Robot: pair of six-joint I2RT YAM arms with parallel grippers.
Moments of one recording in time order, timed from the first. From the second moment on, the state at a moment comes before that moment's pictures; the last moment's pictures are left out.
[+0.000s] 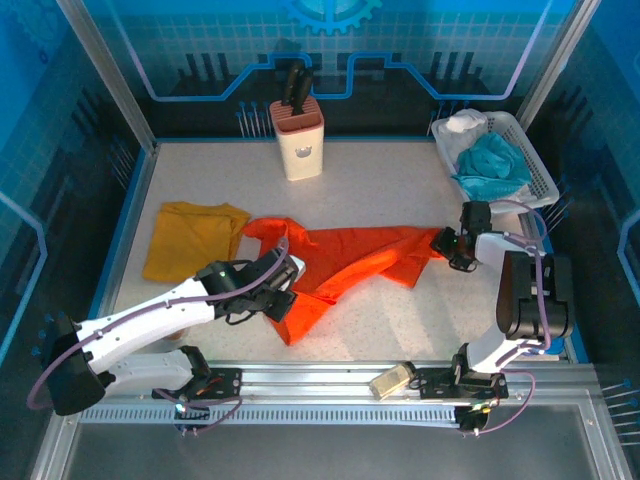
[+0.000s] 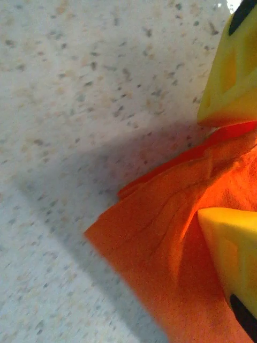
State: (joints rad) left arm -0.90 1.13 0.89 -0.91 -0.10 -0.38; right arm -0.12 1.60 0.78 -0.28 -0.15 0.53
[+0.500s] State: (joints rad) left arm -0.90 1.13 0.89 -0.91 -0.10 -0.41; right arm -0.12 1.43 0.77 -0.40 -0.20 0.55
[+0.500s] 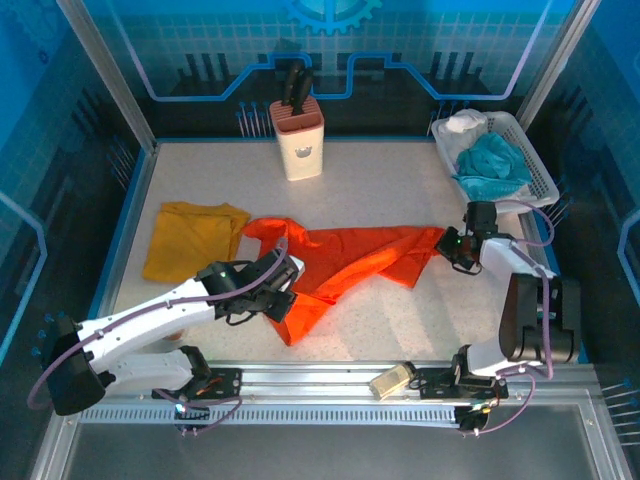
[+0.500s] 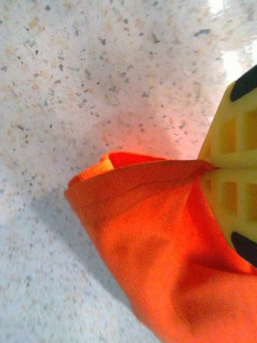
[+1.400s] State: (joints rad) left arm -0.80 1.02 1.13 -1.10 -0.30 -0.36; right arm -0.25 1.05 0.85 -0.78 -0.39 0.56
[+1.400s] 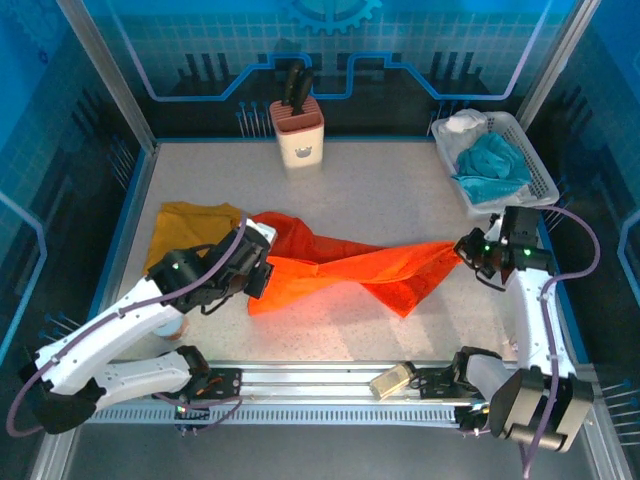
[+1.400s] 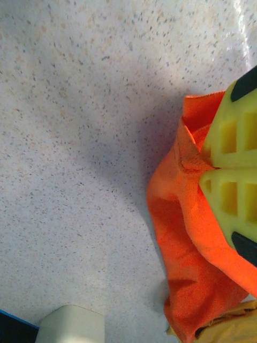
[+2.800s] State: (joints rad) left arm -0.67 1.02 0.95 -0.89 -0.34 0.05; right arm -0.16 1.22 0.70 -0.72 -0.42 0.58
